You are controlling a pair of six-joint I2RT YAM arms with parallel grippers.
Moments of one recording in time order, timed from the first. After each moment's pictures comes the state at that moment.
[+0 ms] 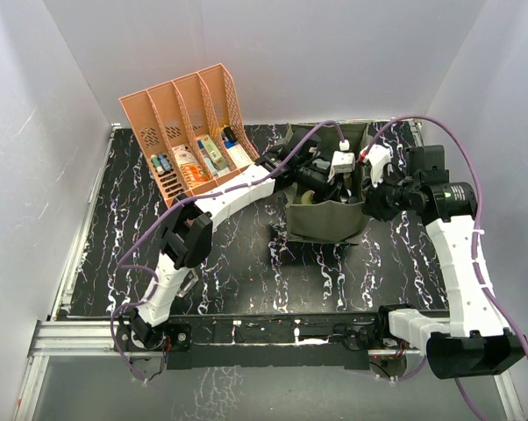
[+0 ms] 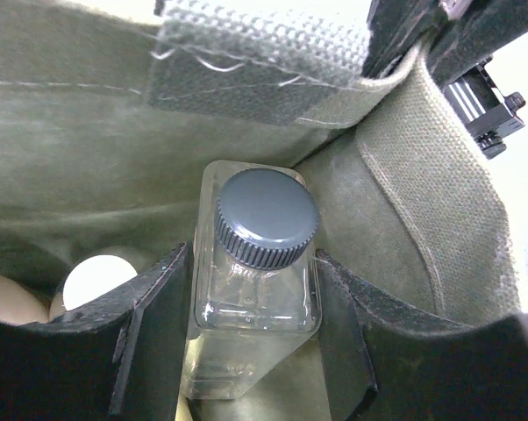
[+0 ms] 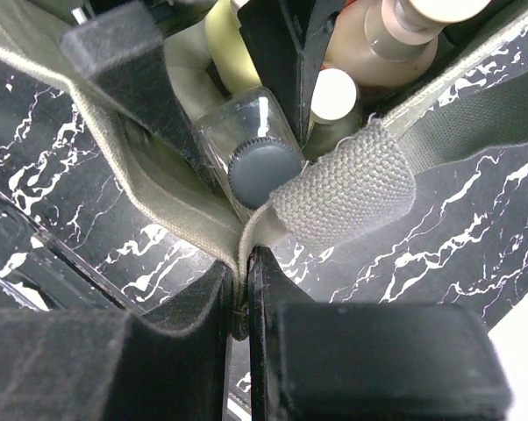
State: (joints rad) left arm -0.83 2.23 2.03 -0.39 1.04 0.30; right arm 0.05 1.08 1.31 -1.11 -0.45 -0.54
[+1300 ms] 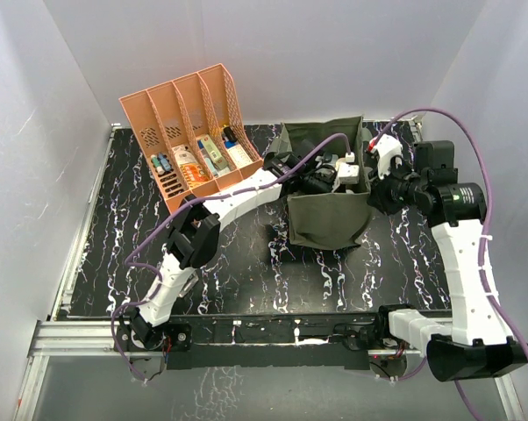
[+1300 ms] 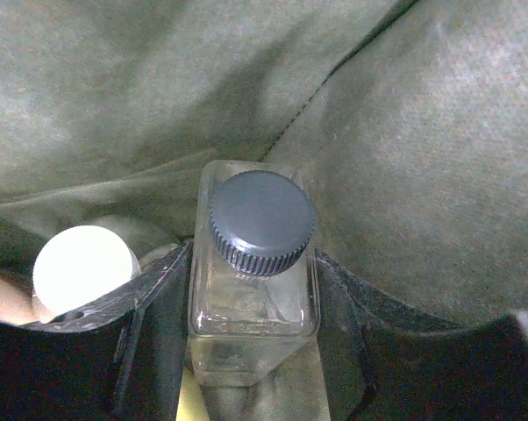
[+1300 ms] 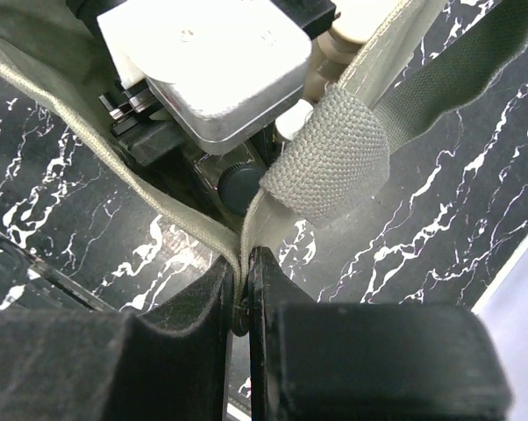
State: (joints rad) left arm -0.86 2.28 2.05 -0.45 0.98 0.38; right arm 0.05 1.09 1.41 -1.11 -0.39 -0.44
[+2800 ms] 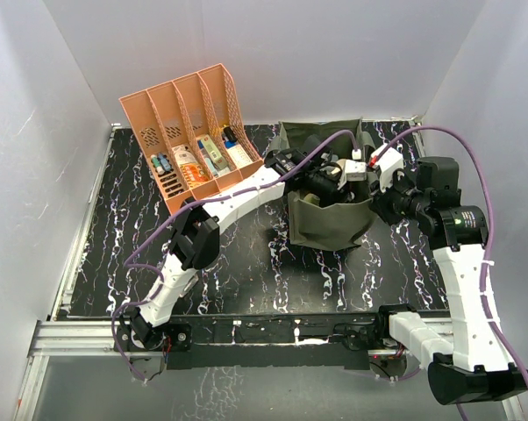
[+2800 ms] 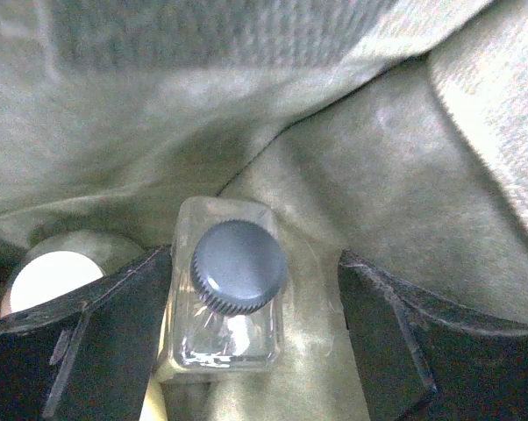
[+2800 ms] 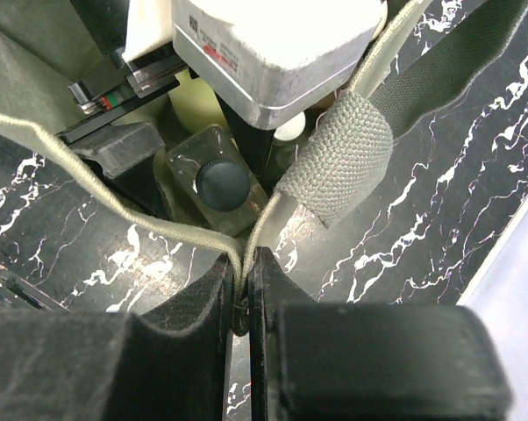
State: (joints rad) left arm -0.88 2.30 2.15 -0.58 0.96 0.31; right arm 0.05 0.94 1.26 -1.01 -0.38 -0.50
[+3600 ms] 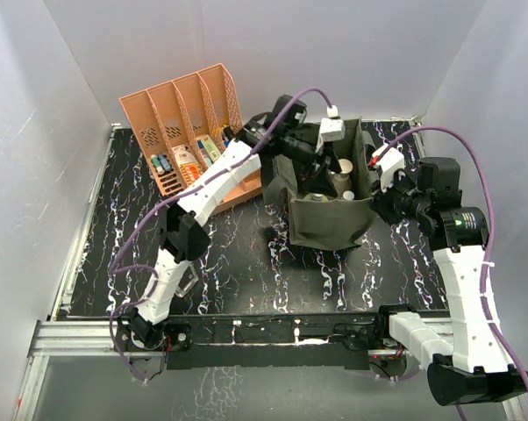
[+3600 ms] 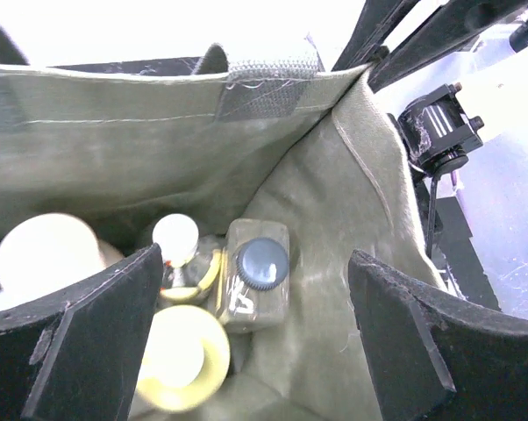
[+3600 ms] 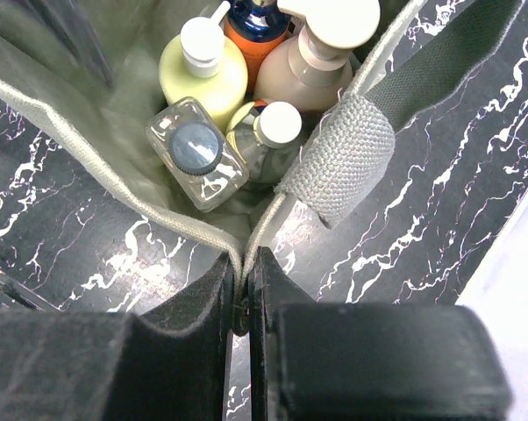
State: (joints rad) left arm -0.76 2.29 2.43 -0.78 1.05 0.37; right arm 0.05 0.93 1.26 -1.00 -0.38 -0.49
